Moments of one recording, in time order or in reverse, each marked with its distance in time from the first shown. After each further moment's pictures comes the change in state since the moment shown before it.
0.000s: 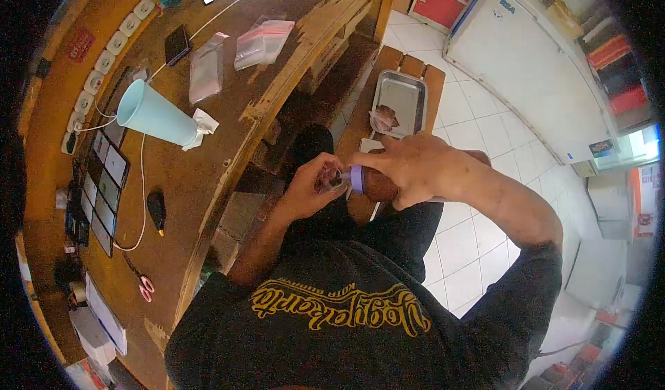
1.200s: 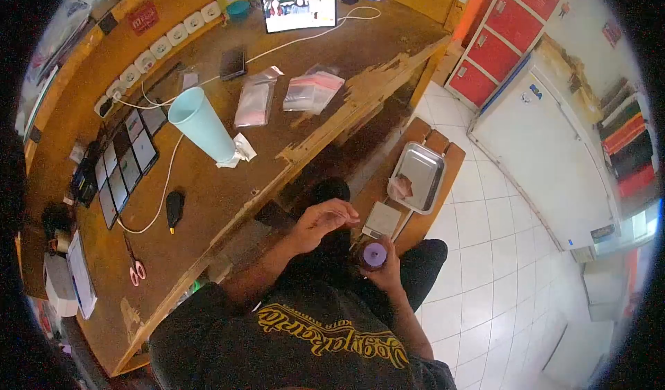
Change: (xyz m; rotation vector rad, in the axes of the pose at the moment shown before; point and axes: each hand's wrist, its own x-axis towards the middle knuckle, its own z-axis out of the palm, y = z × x) left_hand 0.005 -0.003 -0.004 -0.637 0.115 0.108; right_hand 0.087 -0.004 0.280 1.013 0.887 0.211
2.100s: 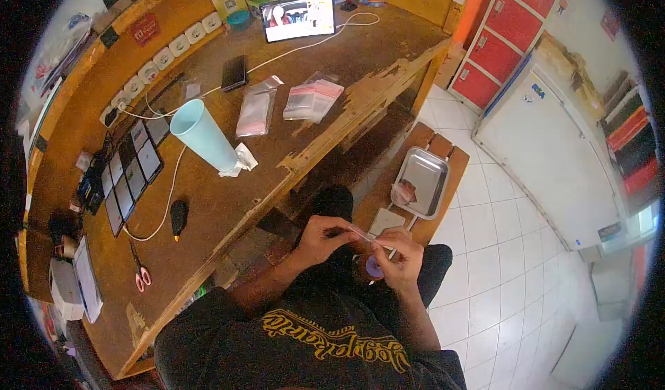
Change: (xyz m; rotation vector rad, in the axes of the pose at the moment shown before) left_hand 0.002 0.014 0.021 0.448 0.111 0.082; right_hand 0.045 -0.127 -0.046 0.173 0.249 -0.402
